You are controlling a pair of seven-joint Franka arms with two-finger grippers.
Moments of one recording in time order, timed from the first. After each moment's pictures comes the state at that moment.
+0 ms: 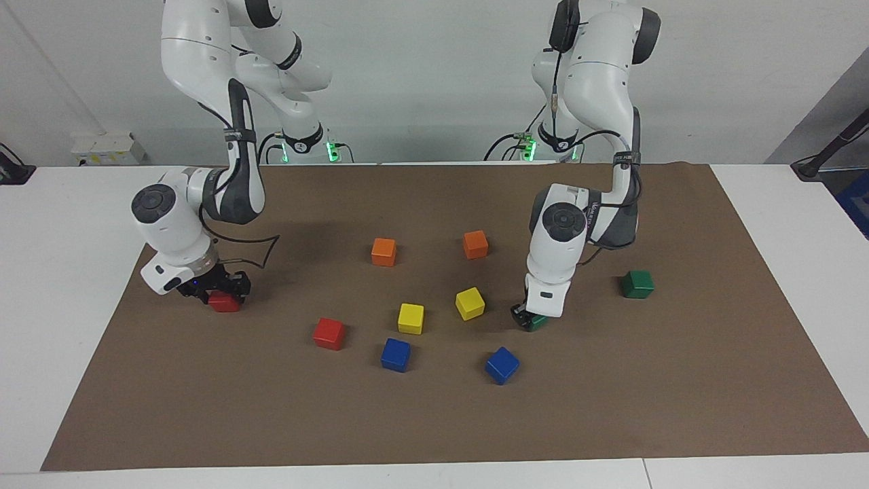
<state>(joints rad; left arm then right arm) -0.36 0.48 -0.01 -1.68 0.10 2.16 -0.80 -0.03 0.30 -0.12 -2.02 -0.02 2.32 -0.15</state>
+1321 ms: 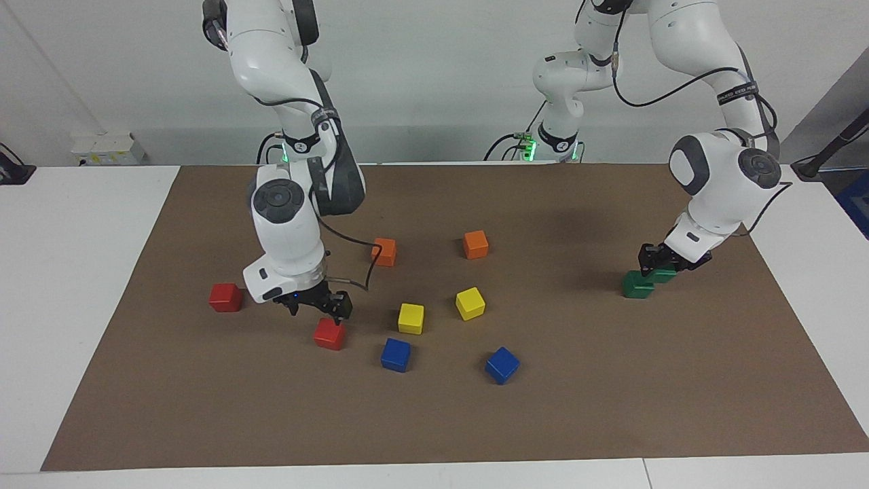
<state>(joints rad) 0.08 0.20 -0.03 -1.97 -0.01 2.16 0.21 0.31 0.55 -0.10 -1.50 -0.02 2.15 0.50</state>
